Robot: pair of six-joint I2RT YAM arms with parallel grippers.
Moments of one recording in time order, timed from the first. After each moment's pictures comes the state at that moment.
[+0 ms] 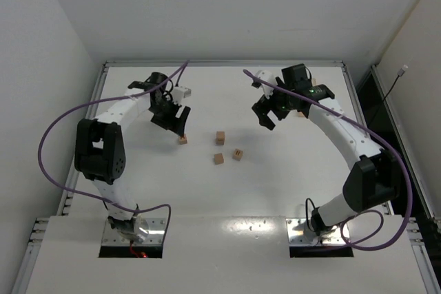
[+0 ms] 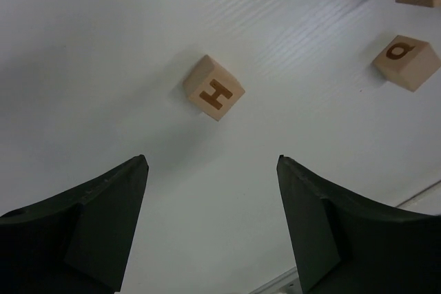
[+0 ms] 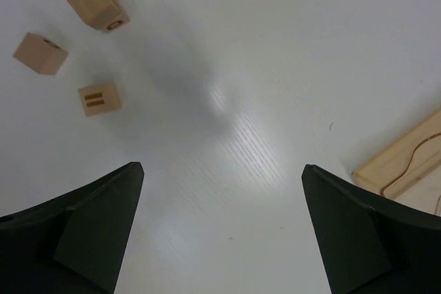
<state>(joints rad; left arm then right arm) -0.17 1.77 1.38 -0.85 0.33 0.26 0.33 1.53 1.32 -0.66 -0.28 -0.54</state>
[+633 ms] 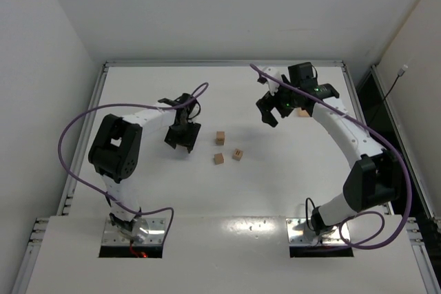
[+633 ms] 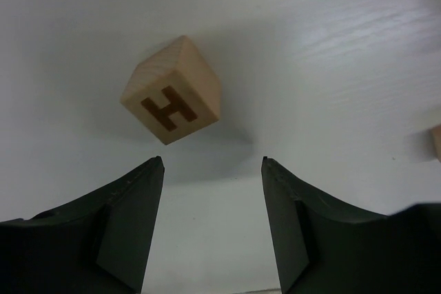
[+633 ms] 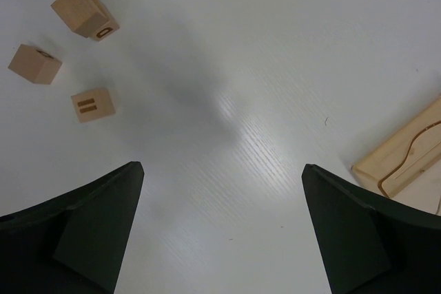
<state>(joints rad) -0.41 1.85 1.25 -0.75 0.00 -0.12 0.26 1.53 1.30 -0.65 -0.32 -0.51</state>
